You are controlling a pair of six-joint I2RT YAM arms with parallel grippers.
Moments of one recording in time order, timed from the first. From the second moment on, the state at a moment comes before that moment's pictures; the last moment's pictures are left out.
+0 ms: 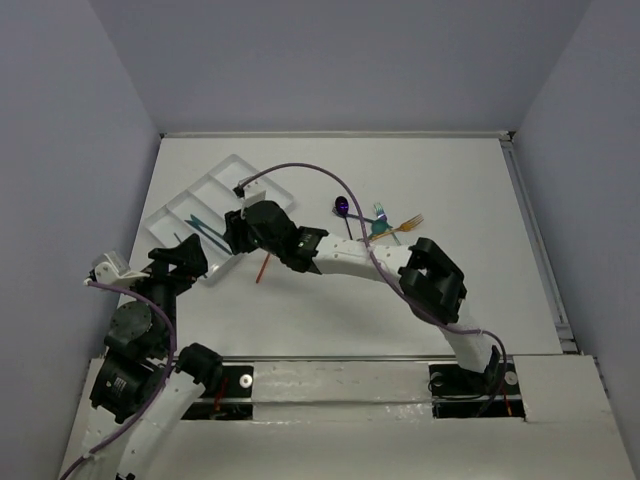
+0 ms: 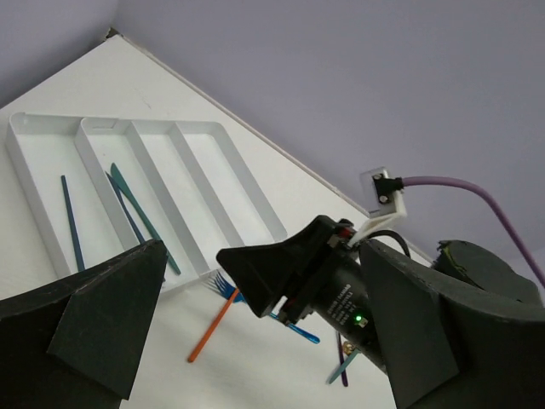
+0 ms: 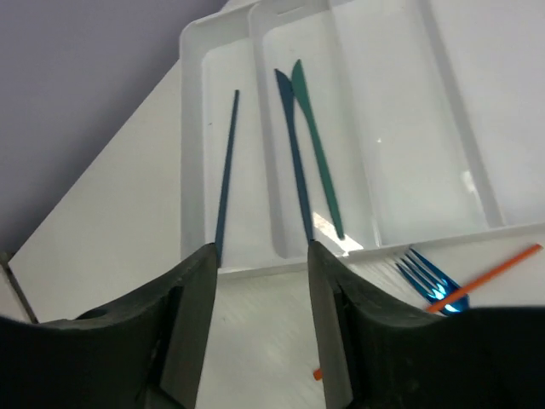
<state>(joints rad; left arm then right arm) -0.48 0.16 0.71 -0.51 -0.65 -0.63 1.09 2.21 1.81 0.08 0.17 0.40</state>
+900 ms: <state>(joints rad) -0.48 0.16 0.71 -0.48 -0.60 -0.61 1.09 2.37 1.89 -0.33 0.44 0.50</state>
